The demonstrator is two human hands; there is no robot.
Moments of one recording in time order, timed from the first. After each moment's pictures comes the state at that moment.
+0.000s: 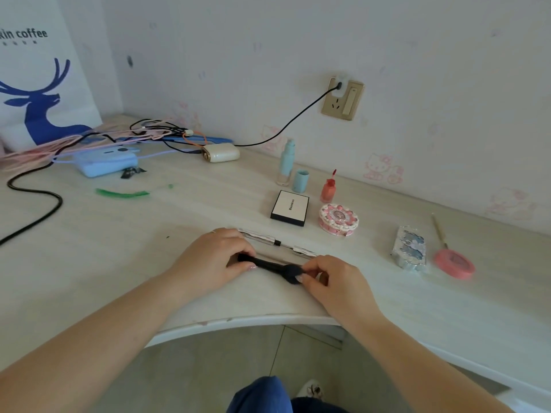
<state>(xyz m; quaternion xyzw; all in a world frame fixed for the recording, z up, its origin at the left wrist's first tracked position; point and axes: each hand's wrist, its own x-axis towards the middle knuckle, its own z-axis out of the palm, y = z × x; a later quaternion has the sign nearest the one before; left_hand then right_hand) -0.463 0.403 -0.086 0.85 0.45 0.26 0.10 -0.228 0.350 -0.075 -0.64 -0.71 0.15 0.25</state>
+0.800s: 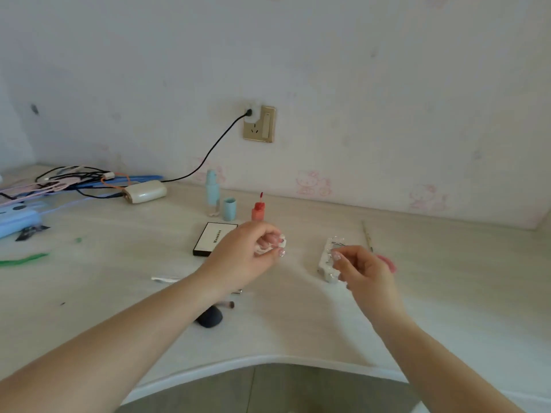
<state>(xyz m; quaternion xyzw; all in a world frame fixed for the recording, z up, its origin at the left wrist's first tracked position) -0.300 0.424 -0.024 0.82 0.37 0.36 0.24 -0.096 0.344 -0.042 -0.62 -0.48 0.25 0.56</state>
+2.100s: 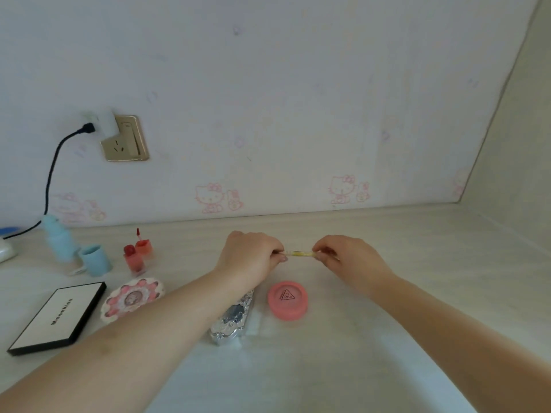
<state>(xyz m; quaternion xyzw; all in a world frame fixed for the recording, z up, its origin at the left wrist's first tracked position) -0.059 0.509 -0.040 0.92 0.34 0.18 -0.02 0.117 0.406 -0.045 -0.74 -0.63 0.03 0.22</state>
